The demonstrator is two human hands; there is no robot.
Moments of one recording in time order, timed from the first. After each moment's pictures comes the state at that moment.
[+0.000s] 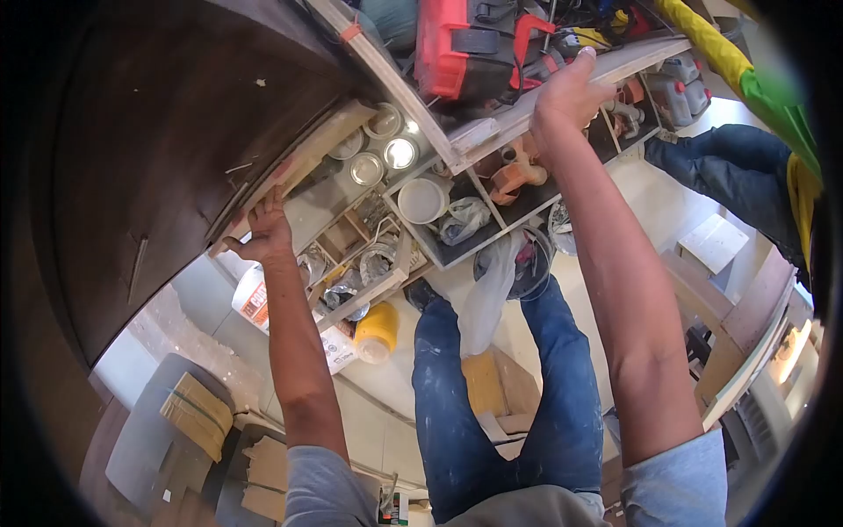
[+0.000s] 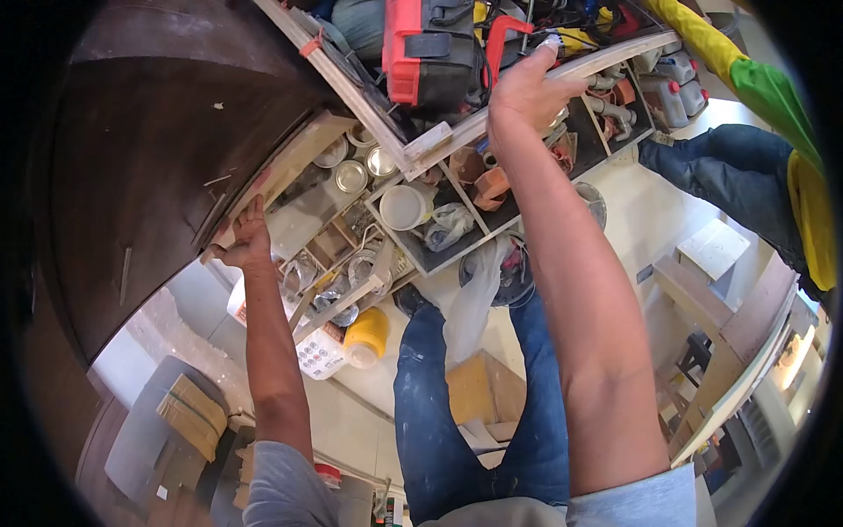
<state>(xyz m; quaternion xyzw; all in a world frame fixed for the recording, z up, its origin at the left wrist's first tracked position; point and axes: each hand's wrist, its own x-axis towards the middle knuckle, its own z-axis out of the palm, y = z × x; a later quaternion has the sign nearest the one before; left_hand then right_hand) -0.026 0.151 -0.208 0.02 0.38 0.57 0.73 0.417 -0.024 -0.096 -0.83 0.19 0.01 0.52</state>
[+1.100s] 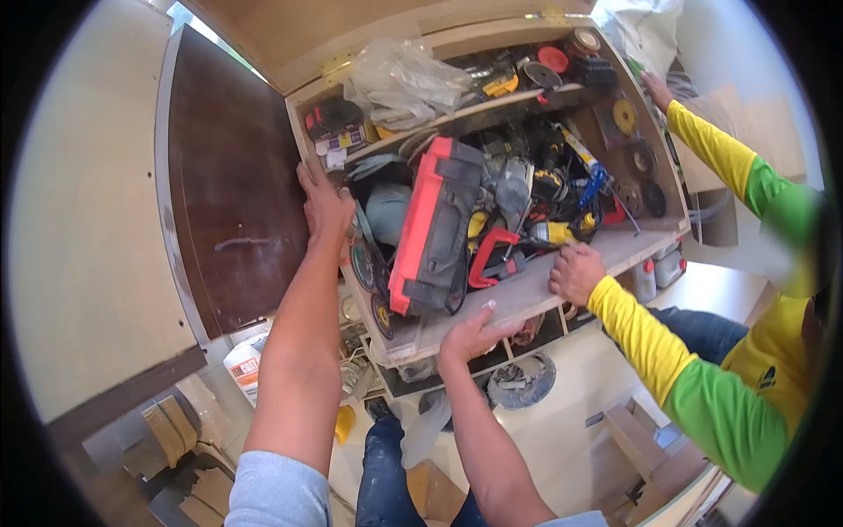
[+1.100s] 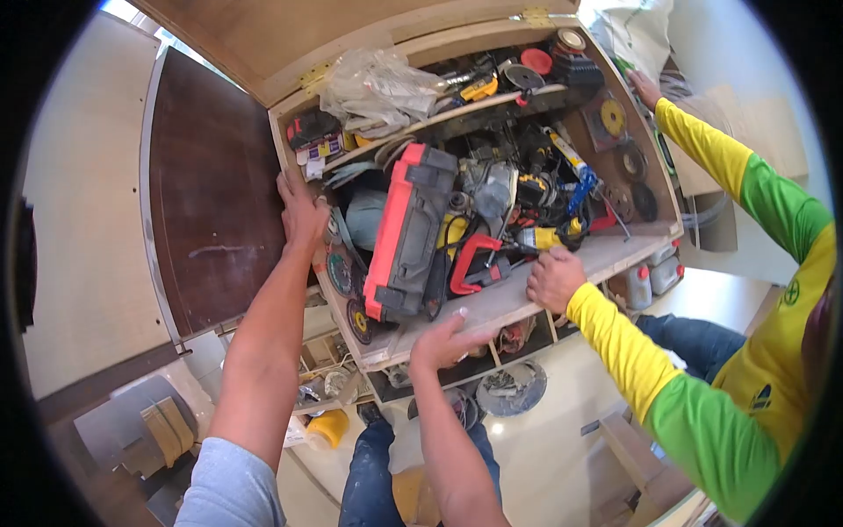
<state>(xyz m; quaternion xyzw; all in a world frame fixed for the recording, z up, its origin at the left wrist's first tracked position) 0.362 0.270 -0.087 0.79 0.59 0.14 0.14 0.421 -0.015 -0.059 -0.86 0.24 0.09 0.43</state>
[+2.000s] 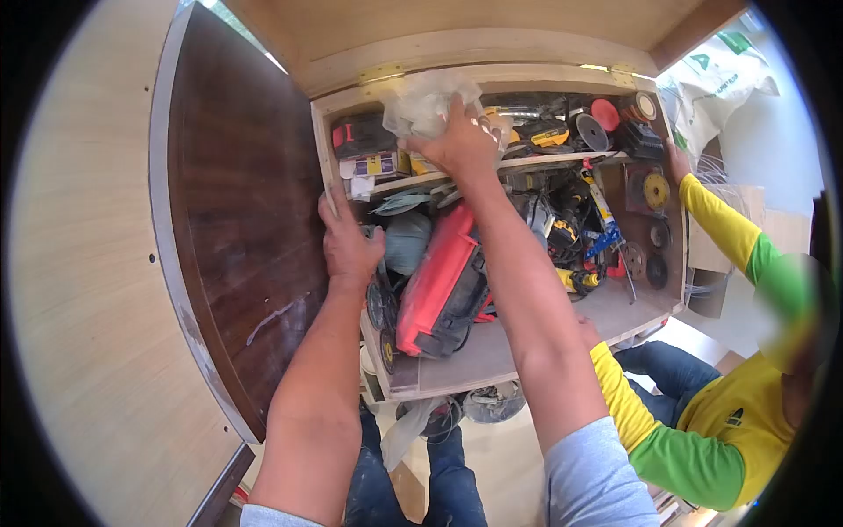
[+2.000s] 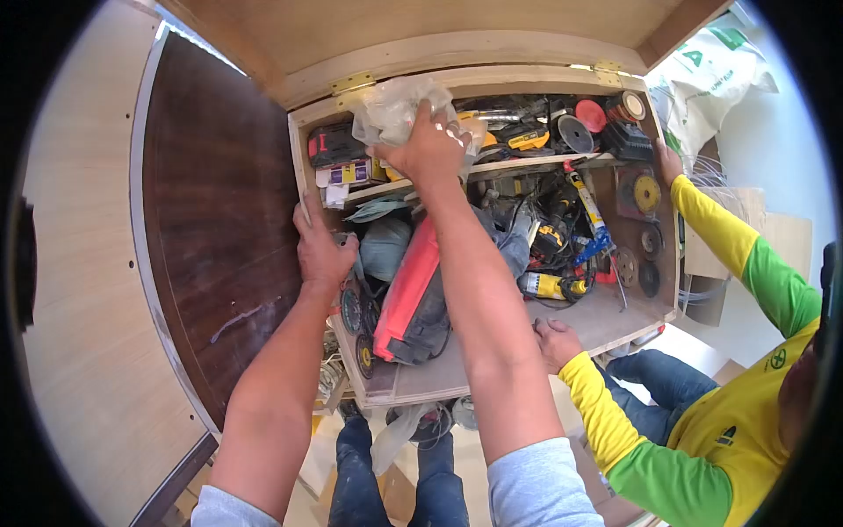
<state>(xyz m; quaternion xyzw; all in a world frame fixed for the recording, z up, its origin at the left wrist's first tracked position) 0.378 0.278 -0.060 0.71 0.66 0.08 0.22 0.609 0.335 -0.049 -0.85 -0.47 0.14 0.20</state>
